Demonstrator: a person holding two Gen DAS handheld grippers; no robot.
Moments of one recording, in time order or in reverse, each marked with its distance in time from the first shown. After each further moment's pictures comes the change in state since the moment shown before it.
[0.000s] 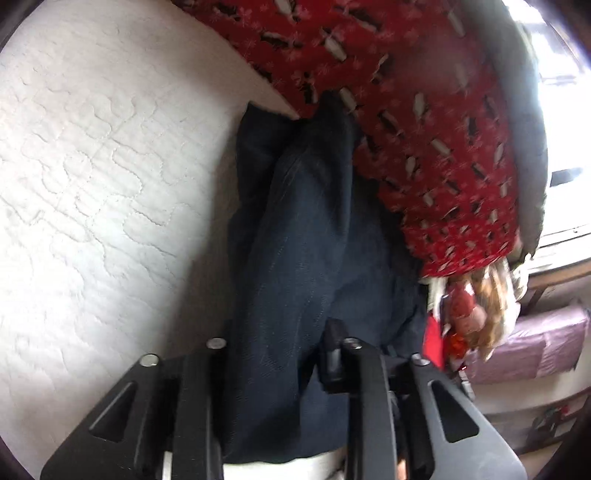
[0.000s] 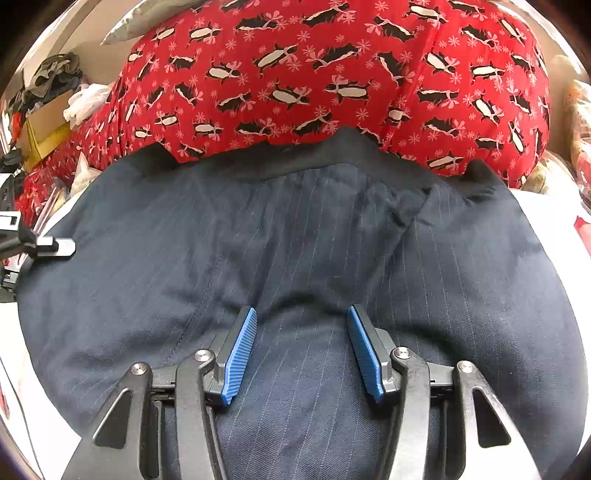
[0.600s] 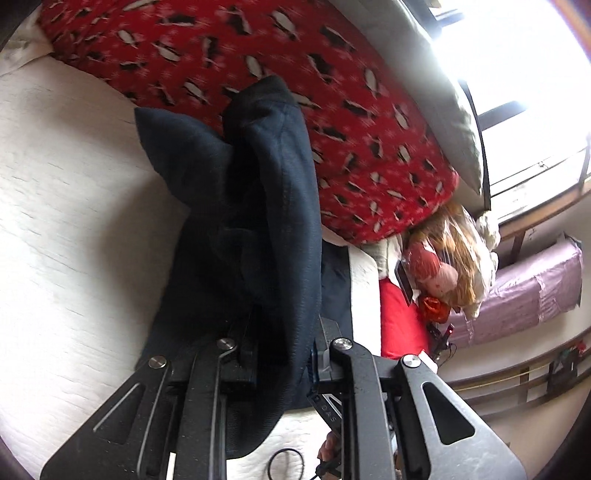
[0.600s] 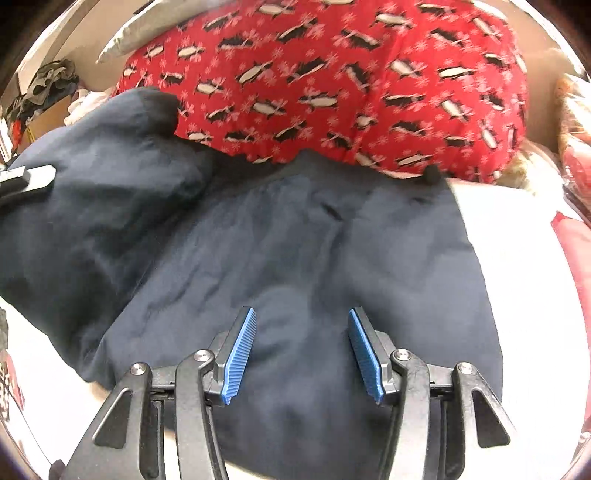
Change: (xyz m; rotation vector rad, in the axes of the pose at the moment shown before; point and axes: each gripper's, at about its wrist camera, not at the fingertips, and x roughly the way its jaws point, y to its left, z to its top) left arm -0.013 -0.144 -0.067 0.214 -0.008 -0.071; right arm -0.060 -0.035 0.000 0.016 0.045 -0.004
